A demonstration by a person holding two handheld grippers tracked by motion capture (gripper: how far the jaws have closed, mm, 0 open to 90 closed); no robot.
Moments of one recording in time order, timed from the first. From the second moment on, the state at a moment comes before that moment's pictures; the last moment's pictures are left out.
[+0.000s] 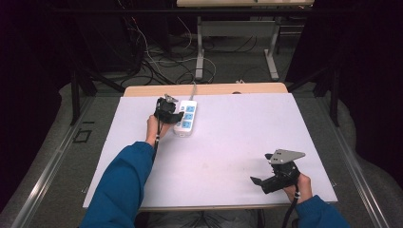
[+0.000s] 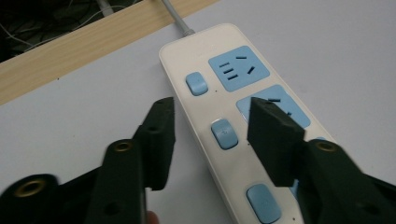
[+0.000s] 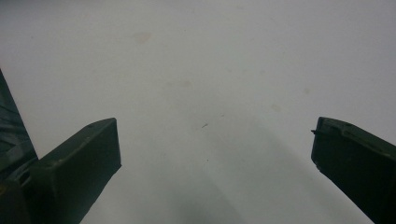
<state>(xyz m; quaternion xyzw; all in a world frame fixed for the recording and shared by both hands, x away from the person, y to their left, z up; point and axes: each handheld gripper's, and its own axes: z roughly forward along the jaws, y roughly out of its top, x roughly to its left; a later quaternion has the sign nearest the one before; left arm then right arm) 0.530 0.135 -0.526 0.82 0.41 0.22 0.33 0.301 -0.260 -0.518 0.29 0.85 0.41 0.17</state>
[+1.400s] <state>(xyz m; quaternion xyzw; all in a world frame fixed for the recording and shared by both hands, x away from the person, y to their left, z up) 0.466 0.177 -0.515 0.83 0.42 0.20 0.31 0.300 -0.259 -0.519 0.30 0.85 0.41 0.17</state>
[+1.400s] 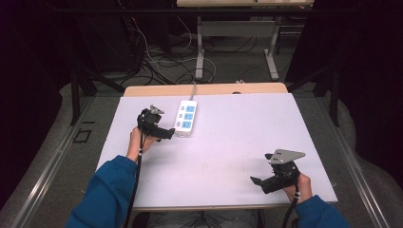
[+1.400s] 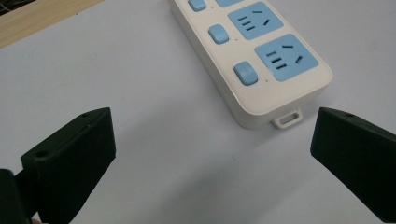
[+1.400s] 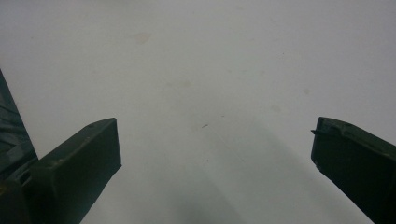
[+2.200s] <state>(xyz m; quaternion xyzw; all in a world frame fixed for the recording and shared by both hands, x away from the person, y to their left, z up) 0.413 0.187 -0.509 0.84 0.40 0.21 0.31 0.299 -0.259 -0.517 0.29 0.85 0.41 0.17</state>
